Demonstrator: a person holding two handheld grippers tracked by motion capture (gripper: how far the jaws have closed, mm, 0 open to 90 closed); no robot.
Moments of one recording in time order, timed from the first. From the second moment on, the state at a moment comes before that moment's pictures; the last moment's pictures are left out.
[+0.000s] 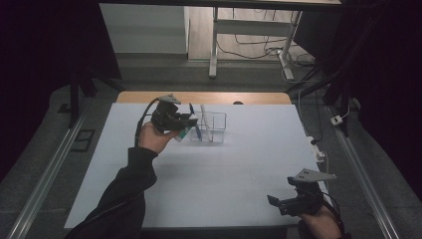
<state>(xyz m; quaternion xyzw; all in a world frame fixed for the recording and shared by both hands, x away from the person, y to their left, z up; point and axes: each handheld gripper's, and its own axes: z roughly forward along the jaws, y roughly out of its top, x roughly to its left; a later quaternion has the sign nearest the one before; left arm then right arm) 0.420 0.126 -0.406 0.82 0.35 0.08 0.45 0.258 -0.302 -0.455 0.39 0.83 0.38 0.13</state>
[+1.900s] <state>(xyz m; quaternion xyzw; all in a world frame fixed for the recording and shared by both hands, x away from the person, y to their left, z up) 0.501 0.012 -0.431 0.82 0.29 0.13 0.48 0.256 -0.302 -0.455 0.38 0.83 0.39 0.13</state>
